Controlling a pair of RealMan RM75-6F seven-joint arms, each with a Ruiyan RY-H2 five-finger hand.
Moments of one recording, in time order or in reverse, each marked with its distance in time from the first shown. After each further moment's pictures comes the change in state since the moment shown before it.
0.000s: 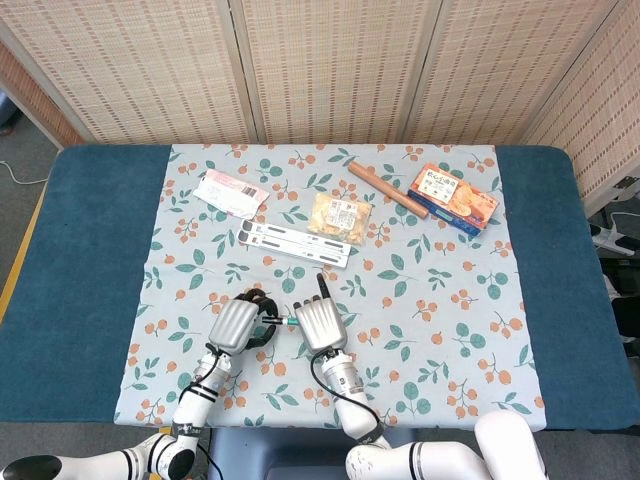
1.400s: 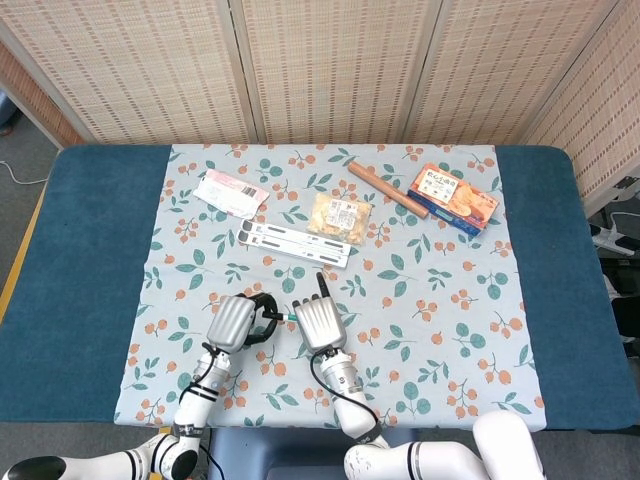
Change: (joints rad) left arm 0.002 -0.019 -0.007 0.018 0.019 0.061 -0.079; right arm 0.004 -0.008 0.008 0.010 -0.008 0.005 0.042
